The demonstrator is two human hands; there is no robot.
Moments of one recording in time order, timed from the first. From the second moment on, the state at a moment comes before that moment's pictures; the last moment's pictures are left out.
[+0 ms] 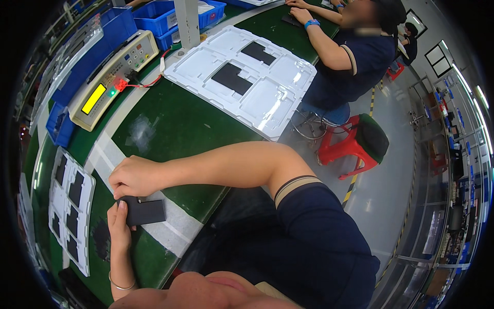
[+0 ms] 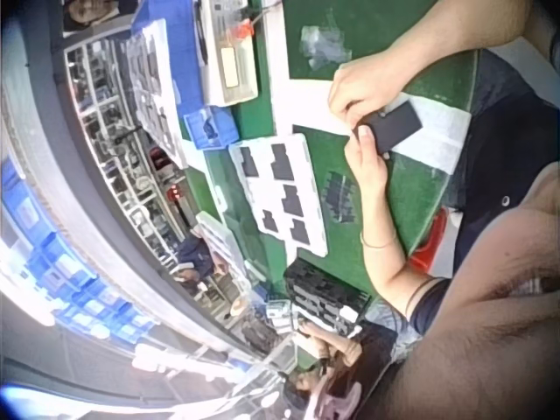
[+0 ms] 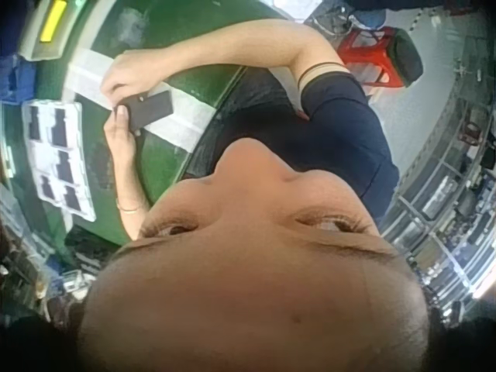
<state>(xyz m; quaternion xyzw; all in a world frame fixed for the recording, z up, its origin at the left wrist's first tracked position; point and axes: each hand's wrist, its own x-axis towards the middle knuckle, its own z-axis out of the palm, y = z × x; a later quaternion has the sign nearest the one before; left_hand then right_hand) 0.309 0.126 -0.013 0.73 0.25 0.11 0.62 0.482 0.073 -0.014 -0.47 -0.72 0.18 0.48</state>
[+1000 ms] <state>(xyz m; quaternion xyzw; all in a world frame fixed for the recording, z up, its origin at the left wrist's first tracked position) 0.314 0.130 -0.014 0.64 0.25 0.17 0.71 0.496 0.077 -0.004 -0.50 -0.61 0.33 0.51</state>
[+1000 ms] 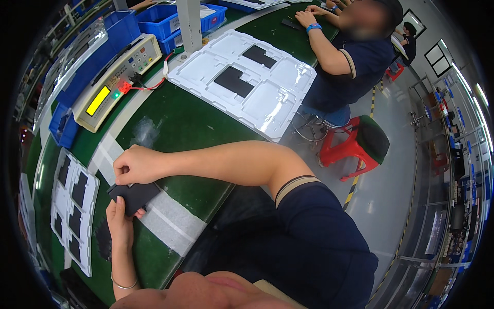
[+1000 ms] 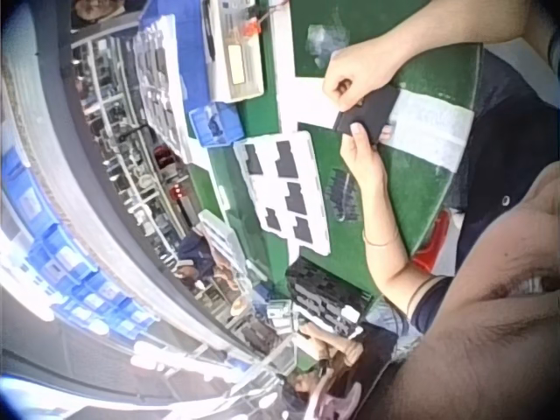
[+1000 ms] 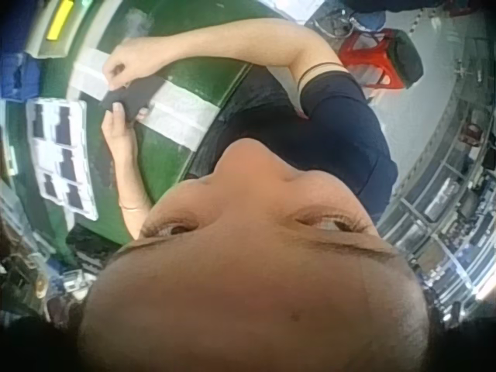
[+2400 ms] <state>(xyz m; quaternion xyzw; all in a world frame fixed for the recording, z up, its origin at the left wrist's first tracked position) 0.313 0.132 -0.011 0.61 0.24 0.14 0.74 0.504 0.076 0.006 -0.50 -0.63 0.41 0.44</state>
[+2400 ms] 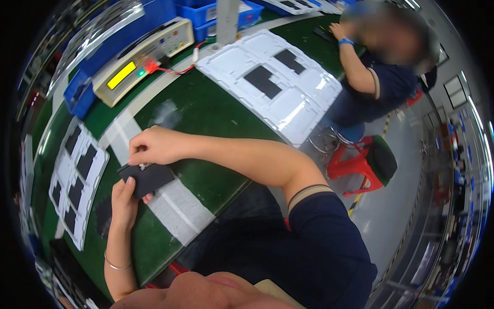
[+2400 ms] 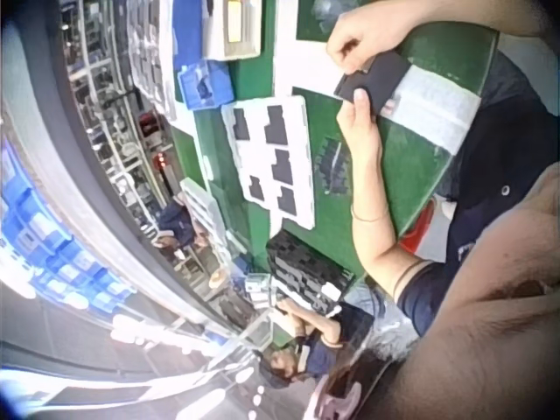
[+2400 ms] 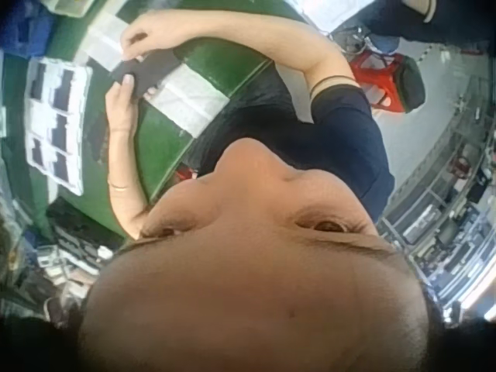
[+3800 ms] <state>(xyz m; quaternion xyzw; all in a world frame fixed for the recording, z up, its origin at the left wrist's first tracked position) 0.305 0.128 -0.016 0.54 0.18 0.22 0.79 0.504 0.079 0.004 -0.30 -0.53 0.59 0.53</state>
